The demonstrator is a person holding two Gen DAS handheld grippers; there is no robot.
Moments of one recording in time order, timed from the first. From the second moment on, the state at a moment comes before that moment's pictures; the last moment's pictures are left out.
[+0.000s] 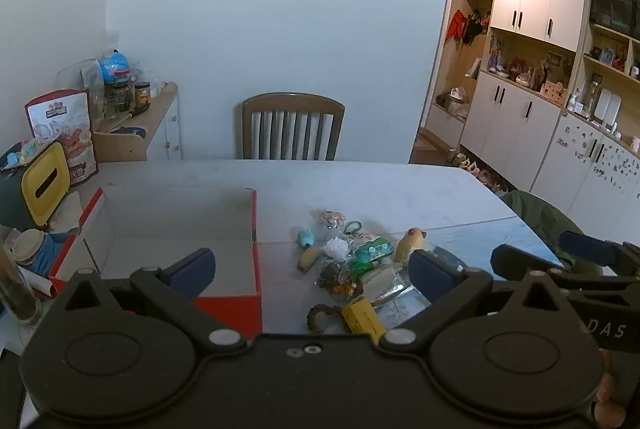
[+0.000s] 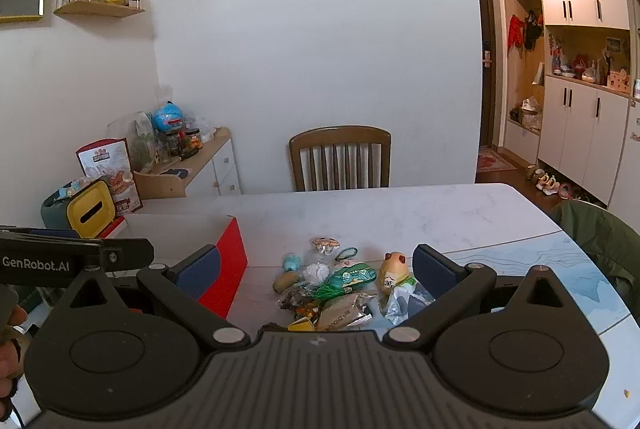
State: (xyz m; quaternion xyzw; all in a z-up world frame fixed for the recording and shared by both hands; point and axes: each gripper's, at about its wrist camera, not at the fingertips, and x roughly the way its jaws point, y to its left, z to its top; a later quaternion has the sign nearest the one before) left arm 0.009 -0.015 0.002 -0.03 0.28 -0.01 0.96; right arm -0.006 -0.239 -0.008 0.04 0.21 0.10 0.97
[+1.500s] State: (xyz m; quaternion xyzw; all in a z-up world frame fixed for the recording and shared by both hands) left arm 0.026 -0.041 -0.010 0.00 0.32 -0.03 0.95; right arm 0.011 -0.266 -0.018 0.04 0.25 0.09 0.96
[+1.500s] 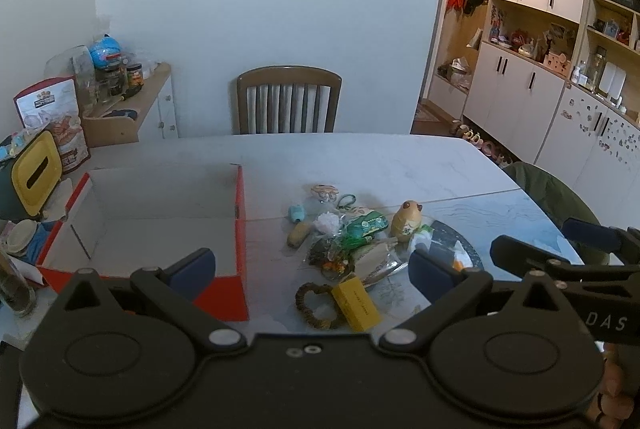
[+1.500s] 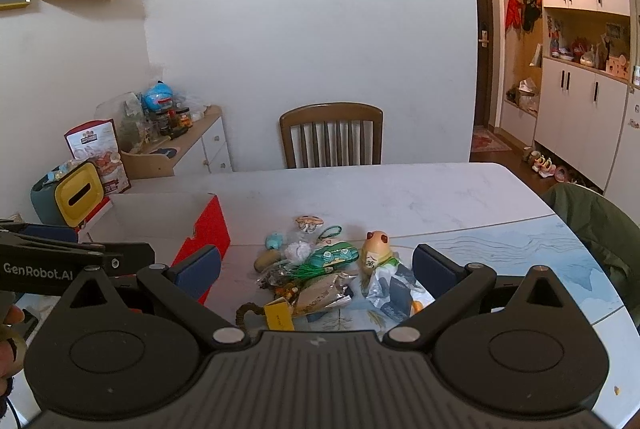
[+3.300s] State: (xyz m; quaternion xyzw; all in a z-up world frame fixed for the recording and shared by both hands) left arm 0.149 -0.113 -0.180 0.07 0.48 -0.04 0.87; right arm 0.212 -0.339 -0.199 -0.08 0.41 0.16 0.90
